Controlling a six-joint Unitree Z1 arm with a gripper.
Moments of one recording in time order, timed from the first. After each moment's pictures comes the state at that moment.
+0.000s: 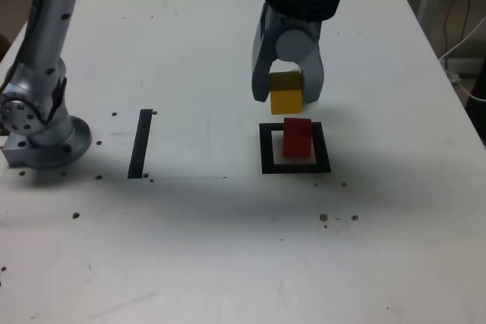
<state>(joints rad) 0.02 2.07 -1.76 1.48 0.00 0.05</state>
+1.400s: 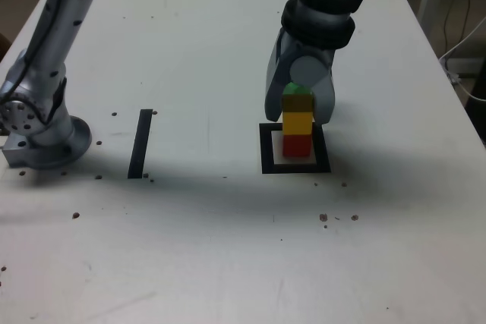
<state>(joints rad) 0.02 2.18 -1.78 1.44 -0.01 0.10</state>
